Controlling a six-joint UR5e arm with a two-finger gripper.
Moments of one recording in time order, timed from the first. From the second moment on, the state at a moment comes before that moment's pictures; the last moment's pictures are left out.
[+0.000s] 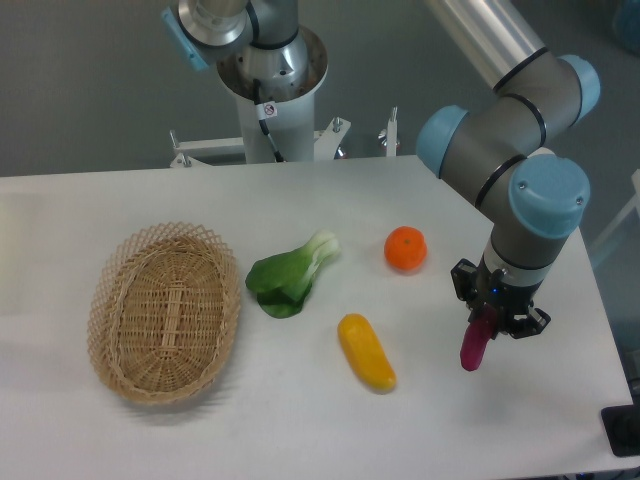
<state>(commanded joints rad) 2.63 -2.12 -1.32 -1.18 1.53 1.41</state>
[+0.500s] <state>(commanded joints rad) 2.63 -2.12 -1.31 -1.18 1.55 1.41</state>
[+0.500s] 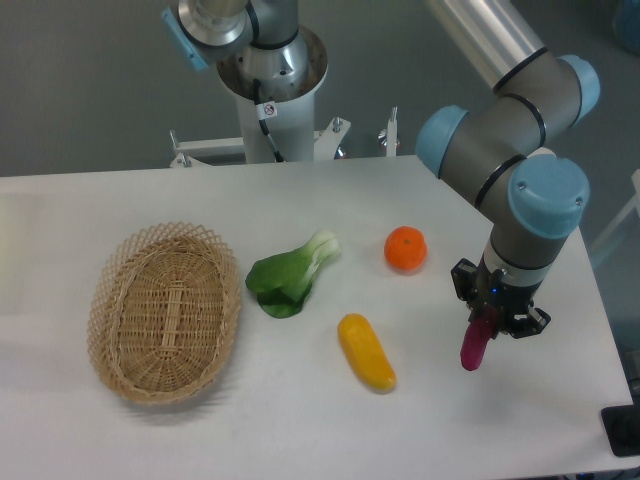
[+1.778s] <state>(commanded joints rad) 2.35 -2.09 -1.47 -1.08 1.55 1.17</state>
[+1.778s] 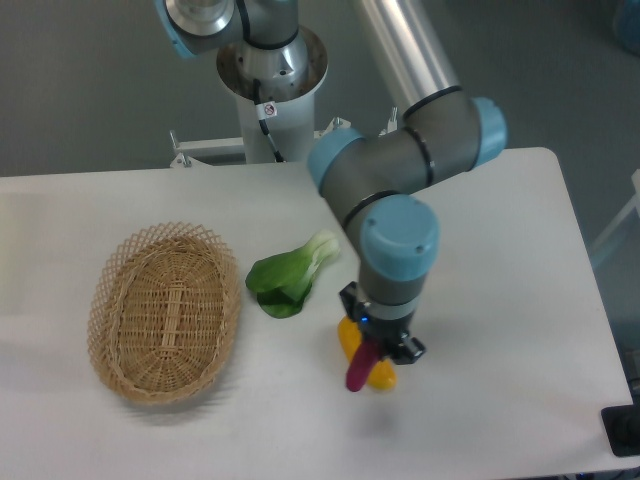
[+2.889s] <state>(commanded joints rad) 2.27 -2.14 -1.56 -0.95 1.55 1.09</state>
